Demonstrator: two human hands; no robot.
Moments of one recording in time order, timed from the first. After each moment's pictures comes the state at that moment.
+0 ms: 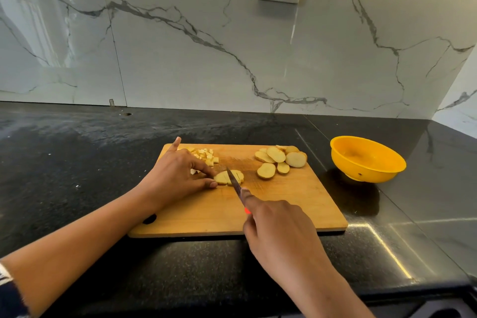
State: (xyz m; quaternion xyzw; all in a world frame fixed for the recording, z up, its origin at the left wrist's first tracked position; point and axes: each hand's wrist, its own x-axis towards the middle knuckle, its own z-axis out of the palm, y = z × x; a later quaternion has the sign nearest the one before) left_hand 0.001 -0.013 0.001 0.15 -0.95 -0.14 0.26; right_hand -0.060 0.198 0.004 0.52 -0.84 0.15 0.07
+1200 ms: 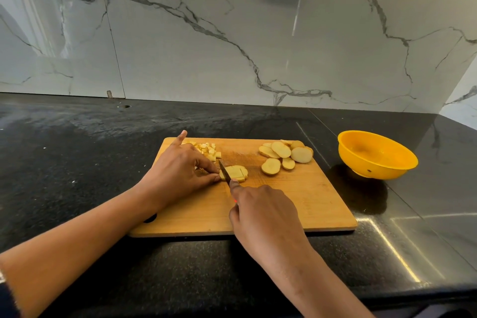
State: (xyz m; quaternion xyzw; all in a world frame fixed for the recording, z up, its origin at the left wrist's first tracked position) left_hand -0.001 -0.015 -0.004 0.12 -0.95 -0.11 0.28; right_hand -0.061 0.162 0.000 0.53 -0.84 0.10 0.08
